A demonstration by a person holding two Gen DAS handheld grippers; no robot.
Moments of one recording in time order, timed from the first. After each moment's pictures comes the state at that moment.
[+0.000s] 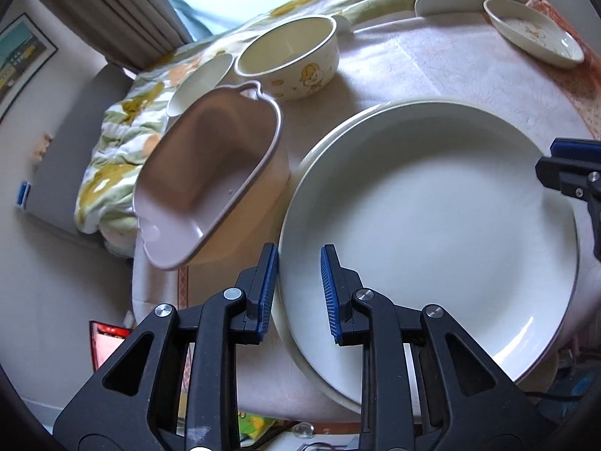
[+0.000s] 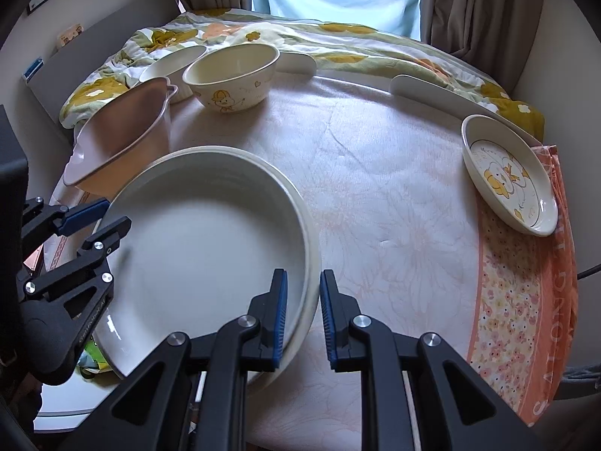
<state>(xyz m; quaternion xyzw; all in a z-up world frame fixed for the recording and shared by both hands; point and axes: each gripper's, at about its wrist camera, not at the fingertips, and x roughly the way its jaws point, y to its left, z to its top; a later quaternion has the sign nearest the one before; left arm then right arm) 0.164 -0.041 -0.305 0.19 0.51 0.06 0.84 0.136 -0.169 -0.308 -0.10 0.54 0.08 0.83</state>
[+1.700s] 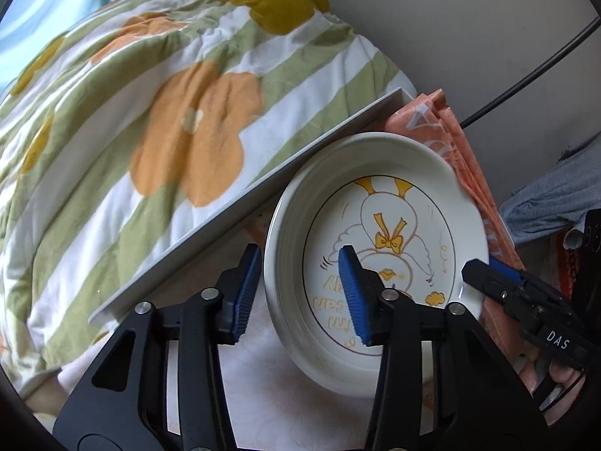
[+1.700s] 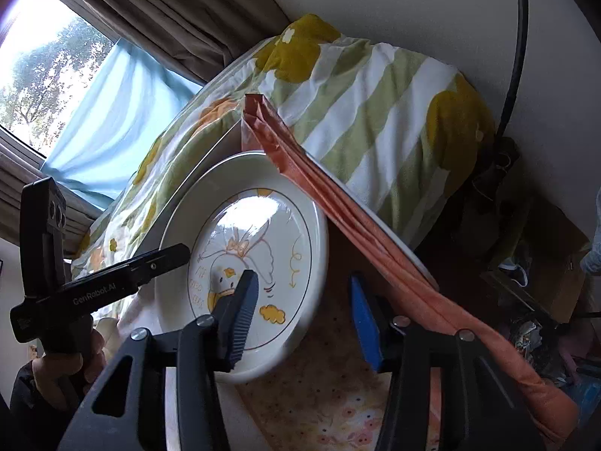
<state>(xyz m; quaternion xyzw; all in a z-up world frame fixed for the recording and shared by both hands) 0.460 -0.306 -0.322 0.11 0.57 -0.35 0.74 0.207 -0.458 -0.295 0.32 0.44 -0.19 0.82</state>
